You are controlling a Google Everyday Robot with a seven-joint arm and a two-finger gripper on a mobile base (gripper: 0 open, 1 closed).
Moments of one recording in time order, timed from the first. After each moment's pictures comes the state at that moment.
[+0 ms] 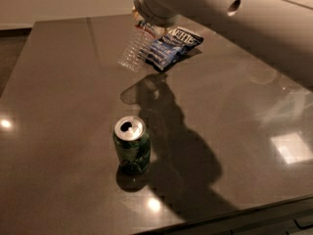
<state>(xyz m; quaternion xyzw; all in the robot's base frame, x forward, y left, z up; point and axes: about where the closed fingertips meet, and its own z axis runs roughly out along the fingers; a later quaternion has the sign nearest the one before) 0.642 0.008 1.009 -0.88 0.16 -0.40 0.20</state>
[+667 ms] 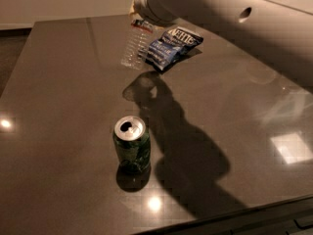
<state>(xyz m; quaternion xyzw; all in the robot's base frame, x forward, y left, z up) 0.650 0.021 1.014 -0.87 0.06 -0.44 0.22</state>
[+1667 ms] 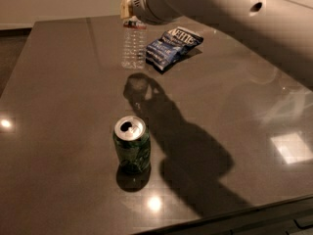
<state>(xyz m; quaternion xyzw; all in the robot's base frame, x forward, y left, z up) 0.644 0.040 1.020 -0.86 -0.09 -0.46 0.21</state>
